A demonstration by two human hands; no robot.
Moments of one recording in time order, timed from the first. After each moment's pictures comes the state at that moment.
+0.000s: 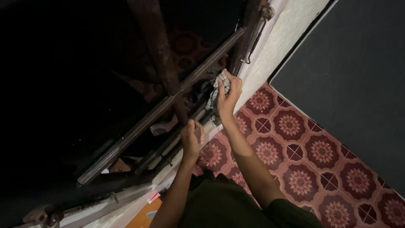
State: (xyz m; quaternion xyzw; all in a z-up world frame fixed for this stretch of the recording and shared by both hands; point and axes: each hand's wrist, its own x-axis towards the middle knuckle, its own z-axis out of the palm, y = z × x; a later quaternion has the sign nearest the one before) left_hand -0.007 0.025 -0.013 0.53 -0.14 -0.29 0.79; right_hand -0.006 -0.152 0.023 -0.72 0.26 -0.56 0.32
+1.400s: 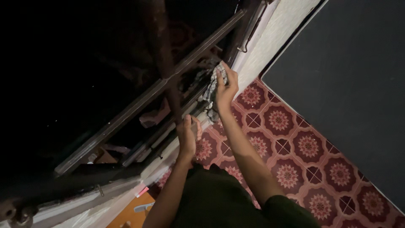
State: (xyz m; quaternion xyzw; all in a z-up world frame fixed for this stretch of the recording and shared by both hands) left_hand -0.025 0.030 -0.032 0.49 -0.10 -0.33 0.80; right_hand -0.009 -0.164 -0.020 -0.68 0.28 -0.55 0.38
